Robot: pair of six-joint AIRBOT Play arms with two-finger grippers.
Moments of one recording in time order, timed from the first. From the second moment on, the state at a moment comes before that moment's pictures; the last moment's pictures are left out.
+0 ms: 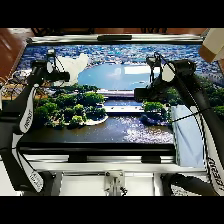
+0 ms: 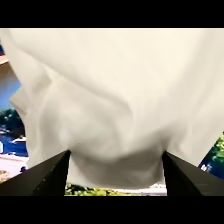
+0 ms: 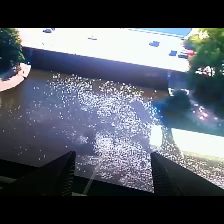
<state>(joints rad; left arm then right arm) -0.06 -2.07 1.98 1.68 -0.97 -1.67 0.33 -1.39 1.47 -1.45 1.39 1.75</state>
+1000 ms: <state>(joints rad) -0.50 -1.23 1.89 1.66 -1.21 -1.60 0.33 -0.92 1.47 -1.54 1.52 1.81</state>
